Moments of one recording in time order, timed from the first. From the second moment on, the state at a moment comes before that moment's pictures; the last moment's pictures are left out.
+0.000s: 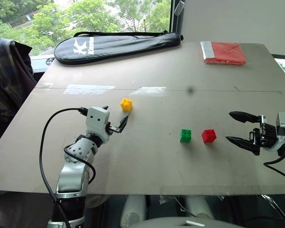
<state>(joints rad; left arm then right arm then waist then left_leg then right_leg) -0.09 0.36 0.15 -0.21 -0.12 0.25 -0.39 -0.17 -0.65 -0.29 0.15 0.69 0.02 1.47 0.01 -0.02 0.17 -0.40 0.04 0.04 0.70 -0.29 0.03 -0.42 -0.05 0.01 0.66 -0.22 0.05</state>
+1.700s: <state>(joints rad) -0.51 0.45 -0.16 0.52 -0.22 -0.19 -1.29 -0.09 -0.65 -0.29 0.13 0.67 -0.01 1.48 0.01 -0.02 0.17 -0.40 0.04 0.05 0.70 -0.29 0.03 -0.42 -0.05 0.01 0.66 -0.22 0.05</state>
